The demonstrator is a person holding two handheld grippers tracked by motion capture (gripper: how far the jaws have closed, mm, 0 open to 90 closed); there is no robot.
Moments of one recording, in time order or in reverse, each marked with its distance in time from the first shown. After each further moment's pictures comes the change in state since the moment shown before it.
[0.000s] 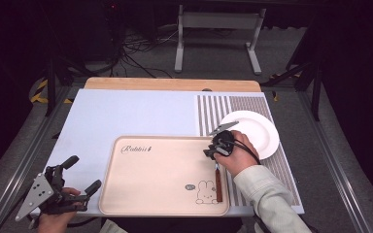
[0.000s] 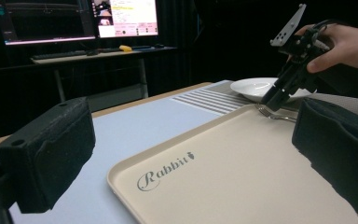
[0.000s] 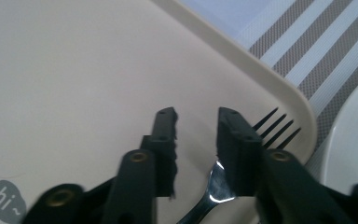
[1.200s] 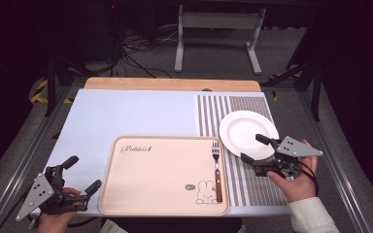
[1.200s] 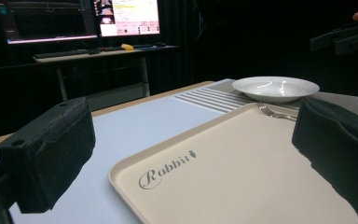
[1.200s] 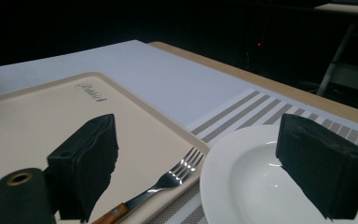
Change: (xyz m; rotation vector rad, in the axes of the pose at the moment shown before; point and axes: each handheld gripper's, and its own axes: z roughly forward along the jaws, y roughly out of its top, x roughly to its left) left arm 0.000 -0.001 0.000 0.003 0.008 -0.004; right arm -0.040 -0.100 -0.110 -0.650 -0.006 -0.079
